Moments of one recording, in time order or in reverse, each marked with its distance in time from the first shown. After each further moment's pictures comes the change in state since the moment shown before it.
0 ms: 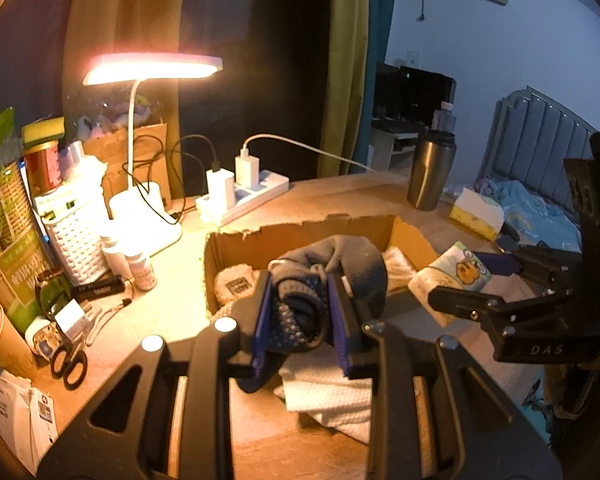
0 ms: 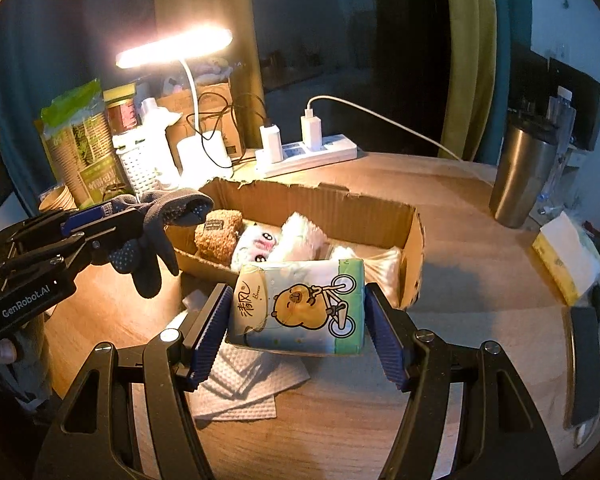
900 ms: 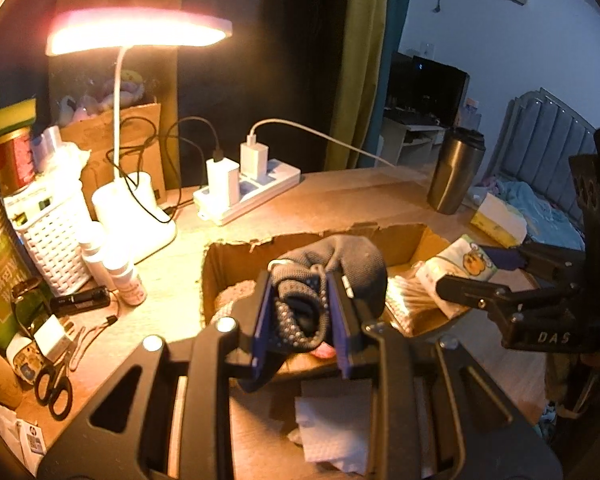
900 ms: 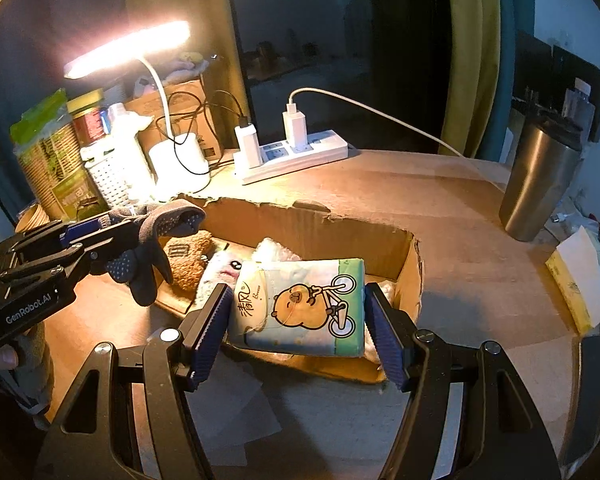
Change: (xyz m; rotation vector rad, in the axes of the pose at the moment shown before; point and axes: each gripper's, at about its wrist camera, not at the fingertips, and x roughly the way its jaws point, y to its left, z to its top) left arm 0.062 0.021 0.023 -0.043 0.070 -0.003; right arm 0.049 -0.031 0.036 0.023 0.046 -0.005
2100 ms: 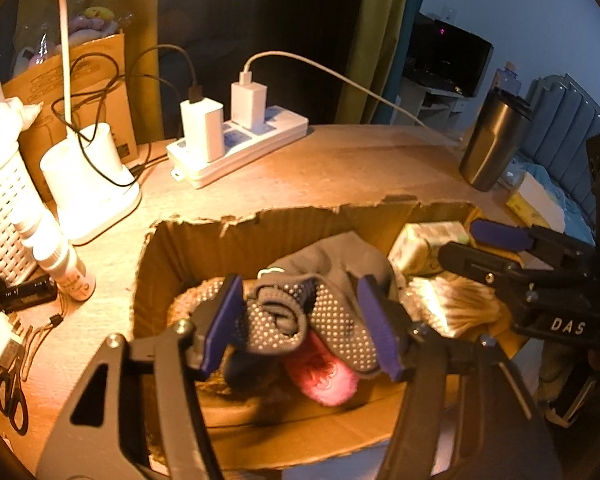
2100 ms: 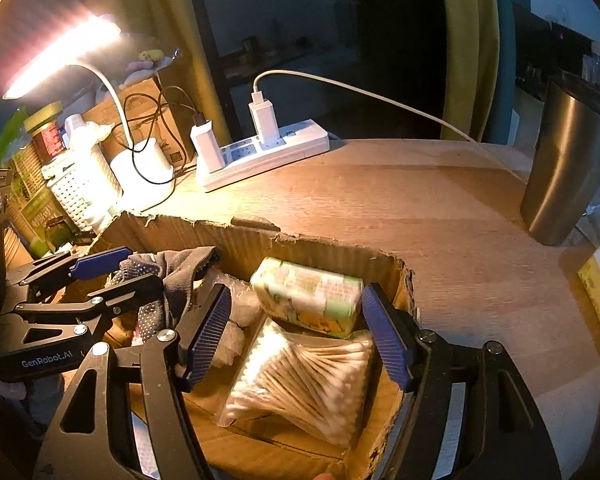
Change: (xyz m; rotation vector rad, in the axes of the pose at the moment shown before) left arm 0.092 -0.003 0.006 -0.046 0.167 0.024; right arm 0.066 -0.042 0.016 0.055 0.025 0.027
